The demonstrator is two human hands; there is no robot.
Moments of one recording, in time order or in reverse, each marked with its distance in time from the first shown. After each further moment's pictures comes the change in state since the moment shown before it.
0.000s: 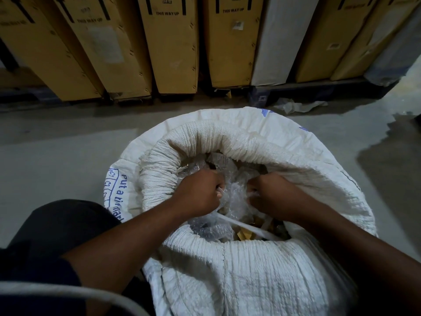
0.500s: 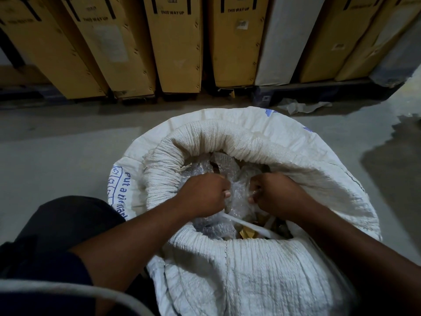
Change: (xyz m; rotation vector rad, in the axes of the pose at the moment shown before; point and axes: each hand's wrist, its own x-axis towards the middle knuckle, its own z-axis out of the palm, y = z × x) left_hand 0.001 -0.003 0.009 0.127 -0.020 0.107; right_hand 0.005 0.002 0.009 0.028 0.091 0.105
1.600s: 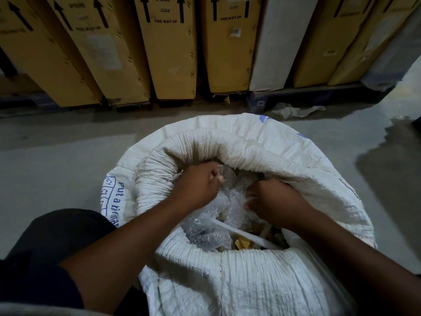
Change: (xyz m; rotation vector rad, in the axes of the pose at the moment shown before) left_hand 0.018 -0.001 -0.018 -0.420 0.242 -0.227; right_hand -0.001 0.000 -0.010 -0.116 -0.015 -0.054
